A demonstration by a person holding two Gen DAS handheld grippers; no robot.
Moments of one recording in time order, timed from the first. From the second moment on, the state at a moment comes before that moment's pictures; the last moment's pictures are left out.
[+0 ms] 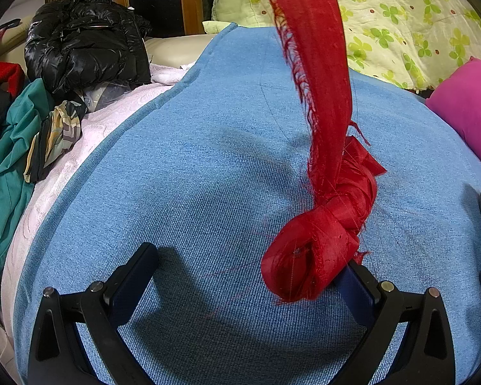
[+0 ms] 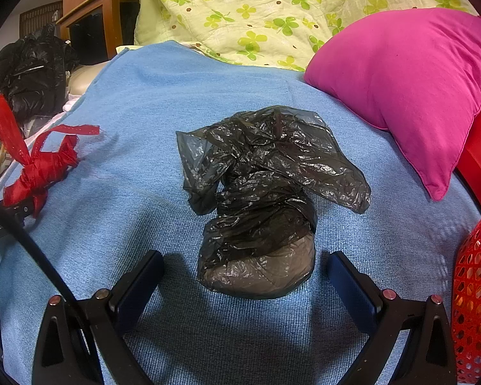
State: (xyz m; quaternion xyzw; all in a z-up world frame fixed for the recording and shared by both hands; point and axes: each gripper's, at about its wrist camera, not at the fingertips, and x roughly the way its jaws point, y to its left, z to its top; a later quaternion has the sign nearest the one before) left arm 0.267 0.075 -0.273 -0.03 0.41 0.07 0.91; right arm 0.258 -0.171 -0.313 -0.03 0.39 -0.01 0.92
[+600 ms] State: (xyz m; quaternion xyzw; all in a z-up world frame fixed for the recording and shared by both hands) left arm 0.267 0.075 -0.274 -0.03 0.41 0.07 0.91; right arm 0.258 -0.171 -0.313 -0.03 0.39 -0.01 0.92
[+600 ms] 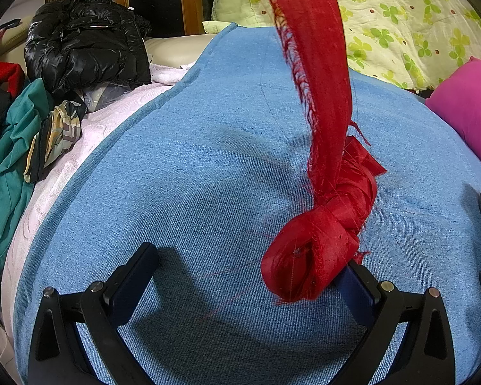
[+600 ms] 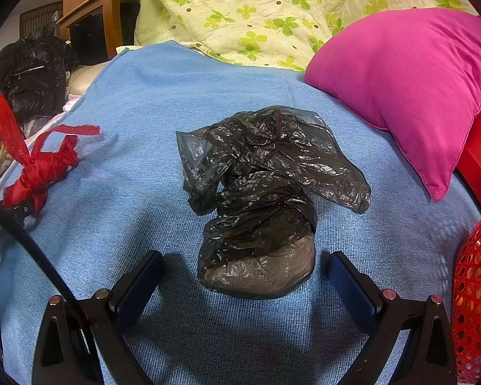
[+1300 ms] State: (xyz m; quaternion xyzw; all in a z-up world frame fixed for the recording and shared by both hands) left arm 0.267 0.075 -0.274 -0.03 0.41 0.07 0.91; right arm 0.258 -0.171 -0.313 -0.03 0.39 -0.01 0.92
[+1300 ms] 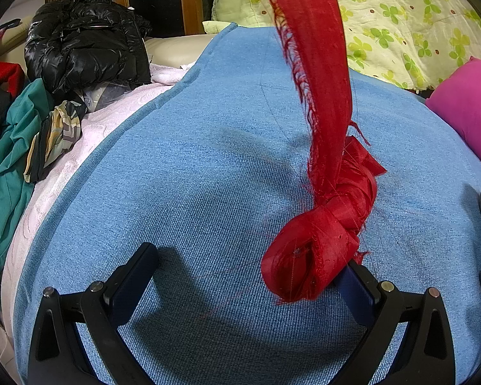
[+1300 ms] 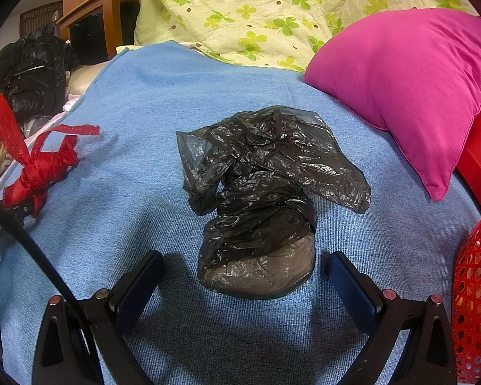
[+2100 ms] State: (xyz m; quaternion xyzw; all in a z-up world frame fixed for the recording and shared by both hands) left arm 0.267 0.075 -0.275 -0.03 0.40 0.07 0.91; right arm 0.258 -0.170 -0.313 -0.03 0.39 -0.01 0.92
